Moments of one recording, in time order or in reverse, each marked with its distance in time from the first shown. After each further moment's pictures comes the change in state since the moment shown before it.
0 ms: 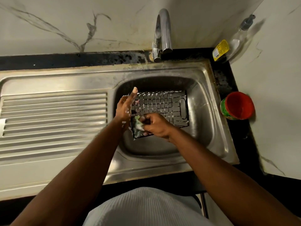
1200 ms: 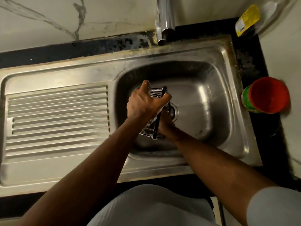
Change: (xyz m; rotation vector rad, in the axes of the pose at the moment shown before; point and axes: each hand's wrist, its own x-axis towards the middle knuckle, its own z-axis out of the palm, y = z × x) left_hand -0.003 0.021 0.053 0.919 0.223 0.134; right_hand 0.061 0.066 0.006 -0.330 0.345 0.108
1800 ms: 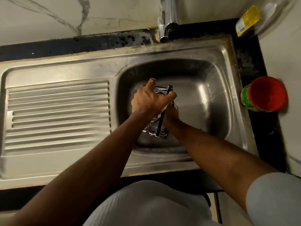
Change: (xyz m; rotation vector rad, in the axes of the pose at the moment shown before) left_hand -0.002 0.004 0.010 0.049 -0.034 0.014; right_hand 0.012 0.003 -0.019 0.344 0.148 0.249
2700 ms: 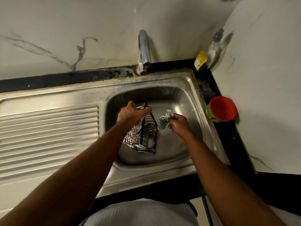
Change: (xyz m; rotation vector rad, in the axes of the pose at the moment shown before) left_hand 0.012 -0.007 -0.016 -0.072 -0.177 -0.064; right_hand -0.042 -0.010 -0.113 0.193 0.113 -0.171
